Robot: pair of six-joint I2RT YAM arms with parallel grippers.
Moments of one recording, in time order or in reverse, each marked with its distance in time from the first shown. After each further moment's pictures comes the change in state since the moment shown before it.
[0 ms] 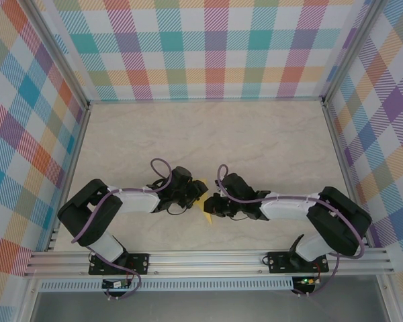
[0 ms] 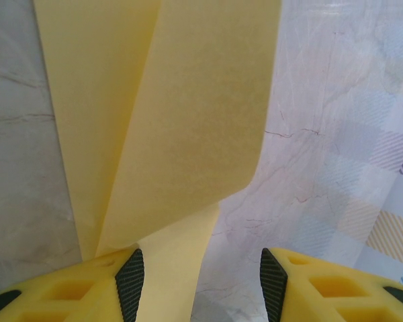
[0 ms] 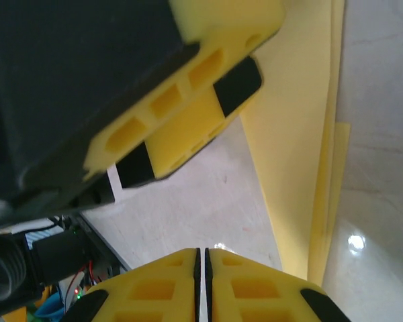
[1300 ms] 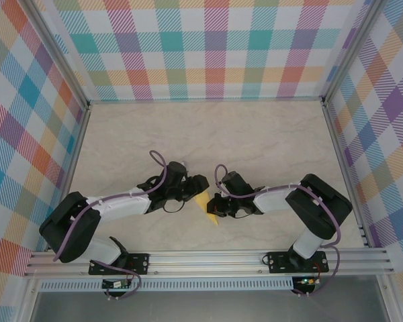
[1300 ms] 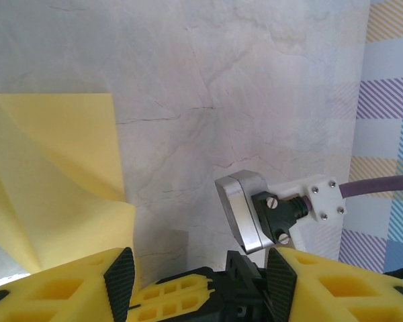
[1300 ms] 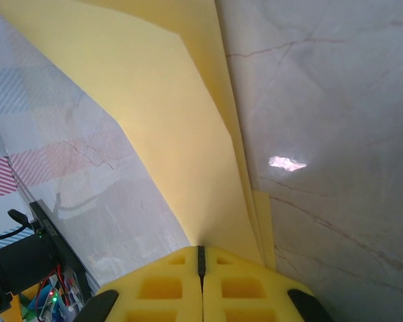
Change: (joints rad) left arm 0.008 -0.170 0.016 -0.054 0.027 0.262; right arm -0.090 0.169 0.012 0.014 -0.121 -0.070
